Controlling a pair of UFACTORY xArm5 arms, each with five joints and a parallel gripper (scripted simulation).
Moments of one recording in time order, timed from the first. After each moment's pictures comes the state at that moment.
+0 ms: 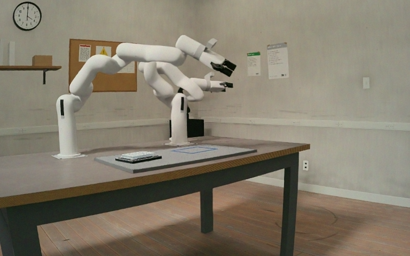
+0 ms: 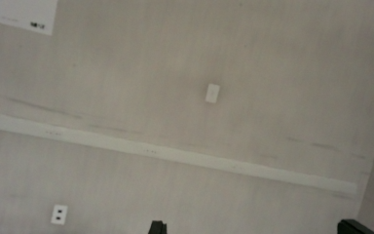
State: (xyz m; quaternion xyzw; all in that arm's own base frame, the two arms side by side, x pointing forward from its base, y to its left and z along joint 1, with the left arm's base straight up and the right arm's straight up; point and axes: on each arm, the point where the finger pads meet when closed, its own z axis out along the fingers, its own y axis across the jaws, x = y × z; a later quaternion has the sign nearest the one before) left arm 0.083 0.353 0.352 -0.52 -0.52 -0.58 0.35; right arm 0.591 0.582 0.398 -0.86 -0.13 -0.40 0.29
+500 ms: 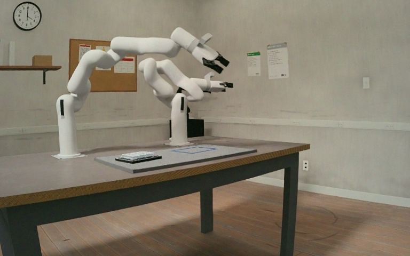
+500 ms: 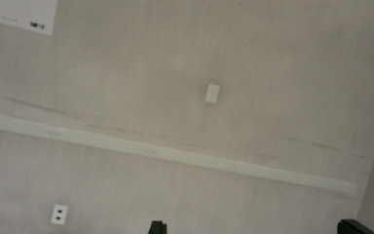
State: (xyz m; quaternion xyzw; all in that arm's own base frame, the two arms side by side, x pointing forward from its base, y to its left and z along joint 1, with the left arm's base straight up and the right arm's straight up) left arm 0.083 0.353 0.352 -0.52 -0.52 -0.58 0.35; right arm 0.564 0.555 0.414 -0.89 -0.08 -0.34 0.28
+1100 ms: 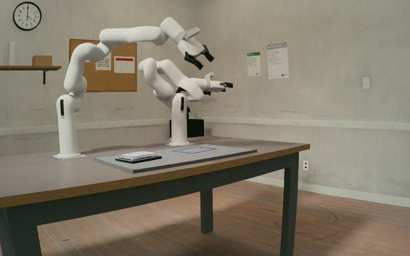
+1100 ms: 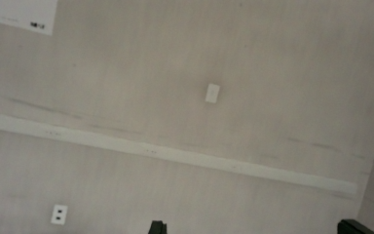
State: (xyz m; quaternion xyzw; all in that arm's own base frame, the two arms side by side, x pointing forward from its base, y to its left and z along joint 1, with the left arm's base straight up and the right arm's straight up) left arm 0.083 0.353 0.352 -0.52 -0.52 -0.58 0.35; right arm 0.506 0.498 0.435 -0.93 0.00 -0.25 0.25
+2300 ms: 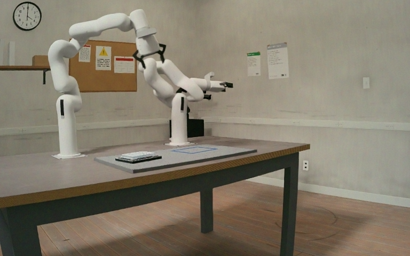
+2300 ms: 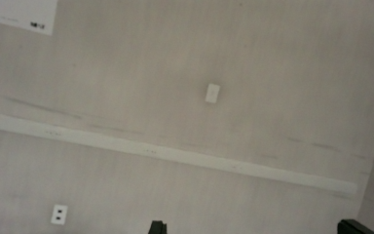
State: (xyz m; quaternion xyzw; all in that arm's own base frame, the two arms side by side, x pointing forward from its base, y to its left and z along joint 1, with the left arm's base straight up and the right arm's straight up) left arm 0.083 0.353 0.352 -0.52 -0.52 -0.58 0.35; right arm 0.330 0.325 0.438 -0.96 0.22 -0.08 0.13
